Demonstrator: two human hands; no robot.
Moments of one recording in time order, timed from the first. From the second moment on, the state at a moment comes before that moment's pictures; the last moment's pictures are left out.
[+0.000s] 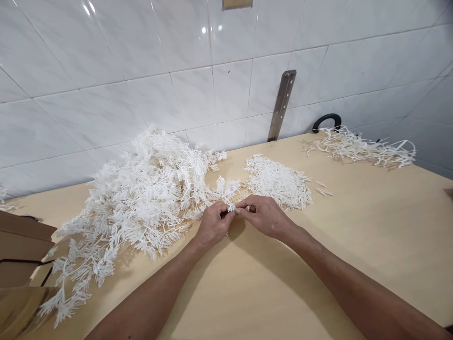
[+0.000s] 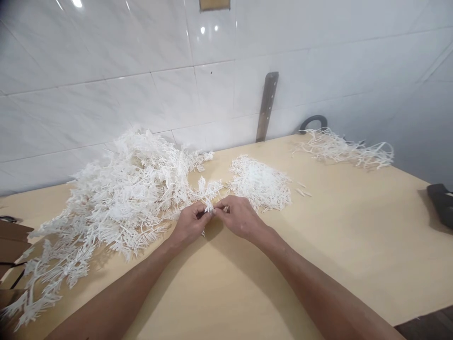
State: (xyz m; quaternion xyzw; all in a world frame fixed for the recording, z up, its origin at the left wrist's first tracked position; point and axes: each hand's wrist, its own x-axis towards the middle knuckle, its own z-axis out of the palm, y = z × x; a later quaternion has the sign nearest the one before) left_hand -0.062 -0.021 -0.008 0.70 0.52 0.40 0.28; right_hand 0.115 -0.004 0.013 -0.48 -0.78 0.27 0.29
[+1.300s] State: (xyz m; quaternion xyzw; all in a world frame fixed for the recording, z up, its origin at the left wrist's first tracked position) left_hand -0.060 -0.029 -0.001 0.70 0.50 0.41 0.30; right_hand 0.179 0.045 0.008 -0.67 -0.59 0.10 0.43
